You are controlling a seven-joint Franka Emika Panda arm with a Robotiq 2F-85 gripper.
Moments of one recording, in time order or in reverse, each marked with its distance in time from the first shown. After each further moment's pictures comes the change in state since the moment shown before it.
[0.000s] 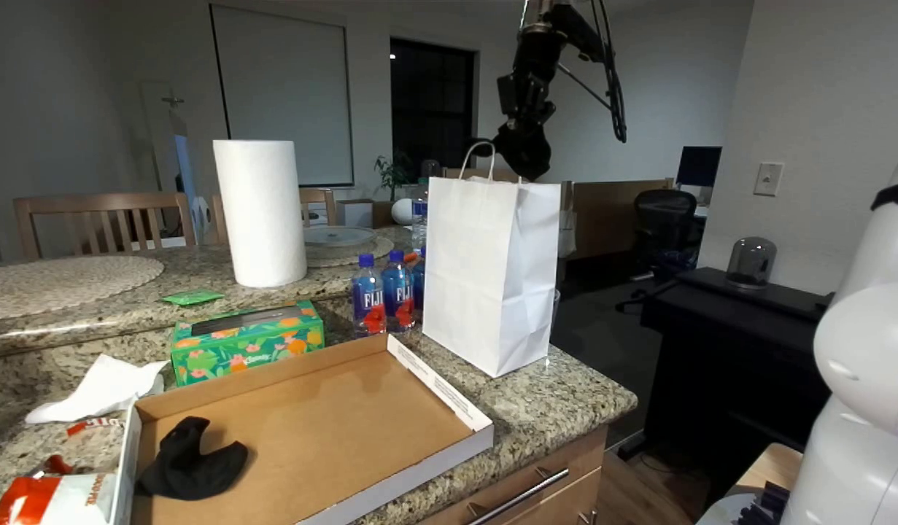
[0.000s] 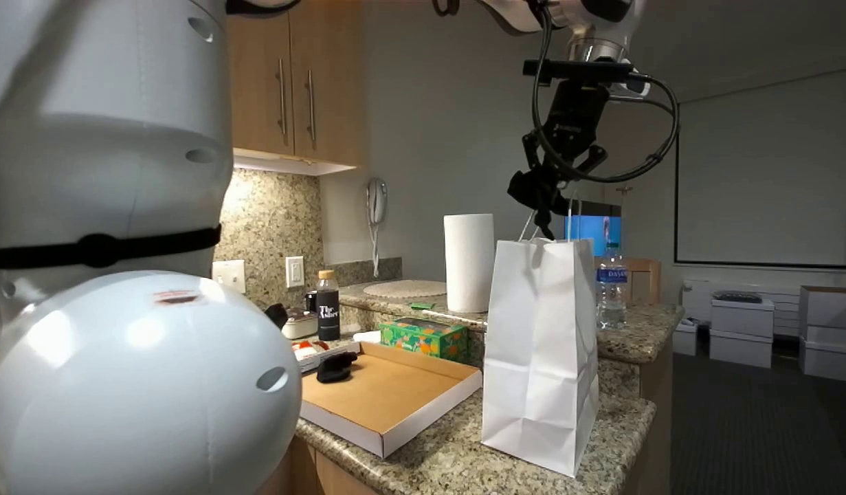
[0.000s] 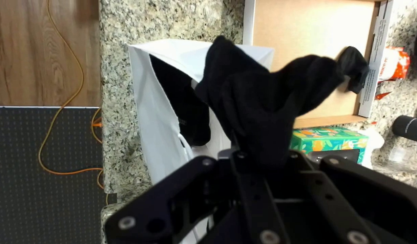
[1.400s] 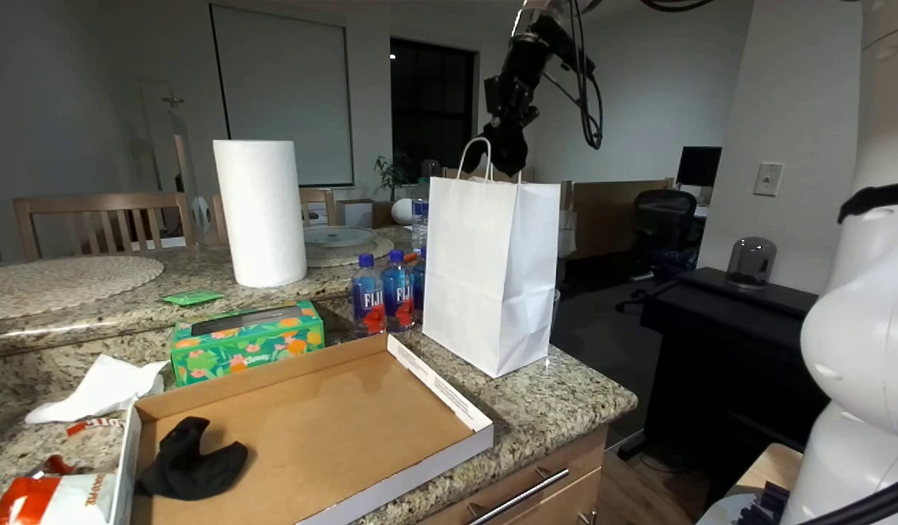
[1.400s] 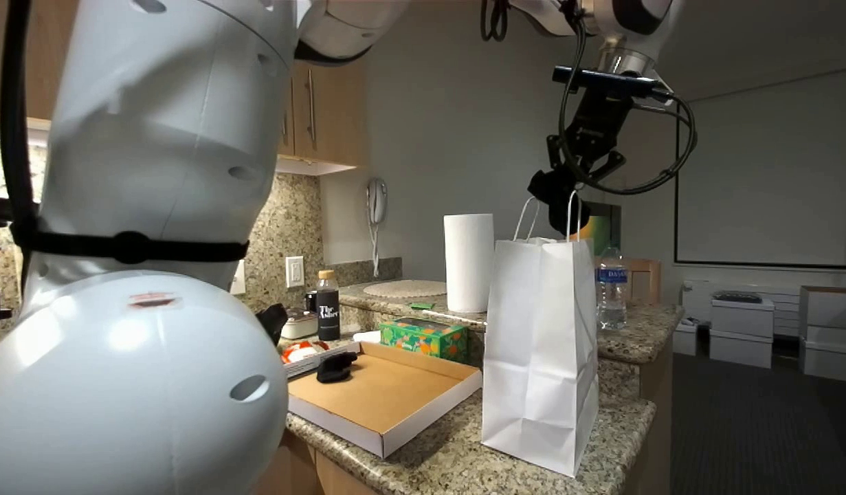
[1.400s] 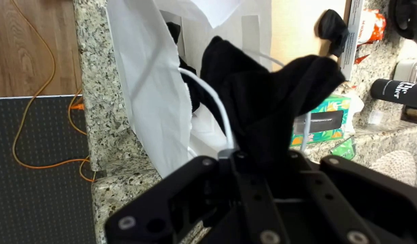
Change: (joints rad) arm -0.079 0.204 0.013 0.252 0.140 -0.060 0.015
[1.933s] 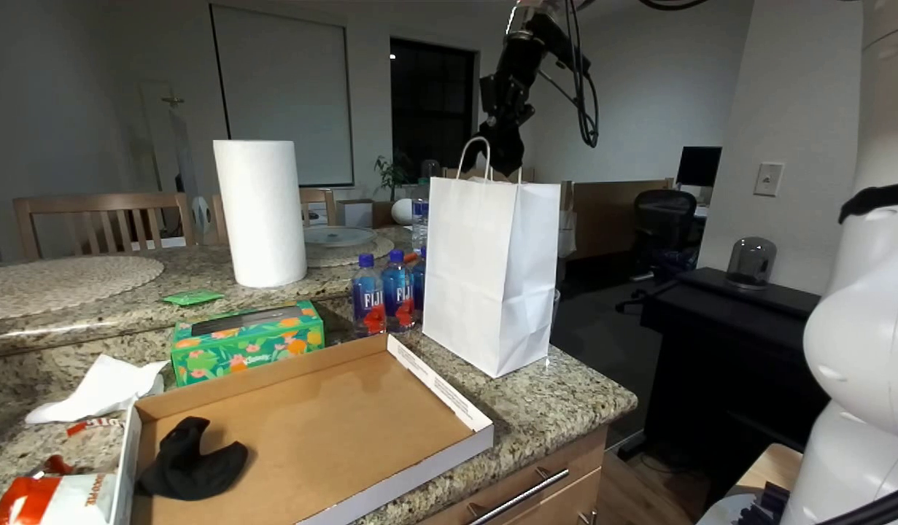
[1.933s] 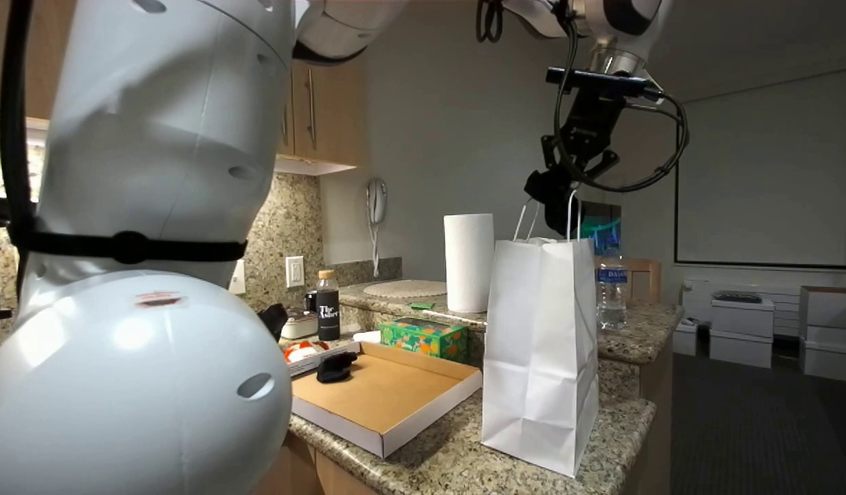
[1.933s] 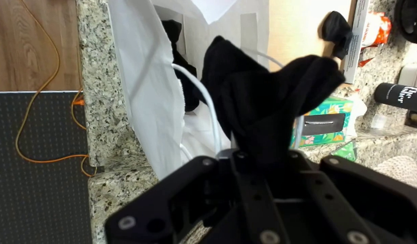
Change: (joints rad) arm 0.019 -0.005 0.006 0.002 -0.022 0.010 0.000
